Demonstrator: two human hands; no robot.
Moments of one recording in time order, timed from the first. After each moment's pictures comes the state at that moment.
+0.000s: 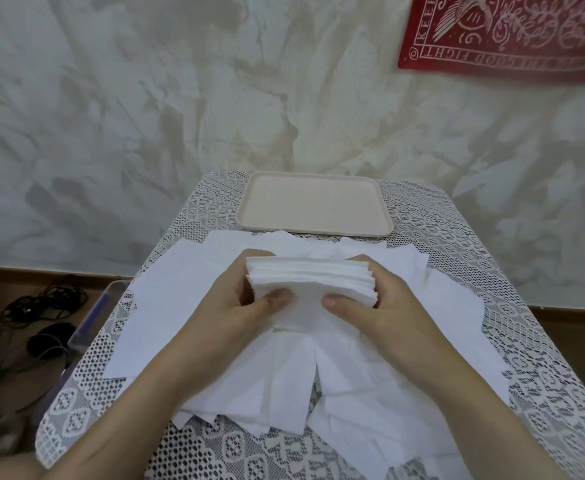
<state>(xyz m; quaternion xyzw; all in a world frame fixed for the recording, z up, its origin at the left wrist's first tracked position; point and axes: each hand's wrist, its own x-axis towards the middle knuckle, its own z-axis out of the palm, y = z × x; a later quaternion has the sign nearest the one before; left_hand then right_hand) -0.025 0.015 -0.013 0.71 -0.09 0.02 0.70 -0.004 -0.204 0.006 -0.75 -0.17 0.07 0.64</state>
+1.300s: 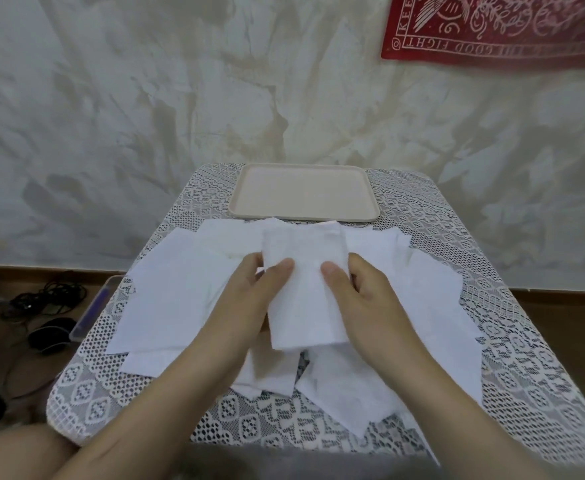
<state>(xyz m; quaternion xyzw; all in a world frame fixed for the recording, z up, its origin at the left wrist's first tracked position) -0.051 -0.026 -0.004 0.66 0.05 0.00 0.75 -0.033 -0.191 -0.001 -0.79 -0.09 0.00 0.60</state>
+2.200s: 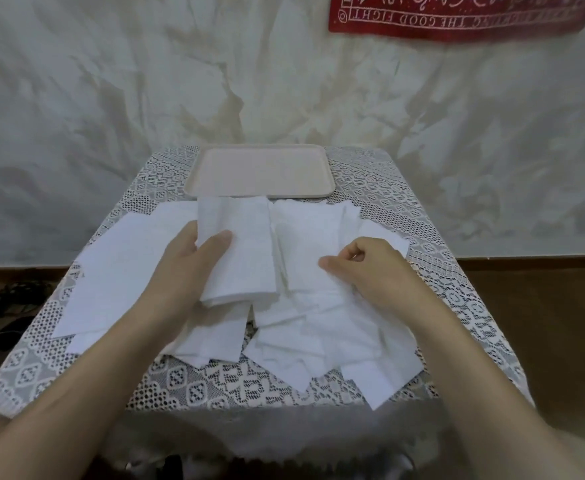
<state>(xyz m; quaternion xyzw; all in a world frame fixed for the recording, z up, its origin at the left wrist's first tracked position) -0.040 -0.024 -0.006 0.72 0.09 0.04 0.68 -0.009 -0.279 -0.013 -0.89 0.03 0.05 0.45</state>
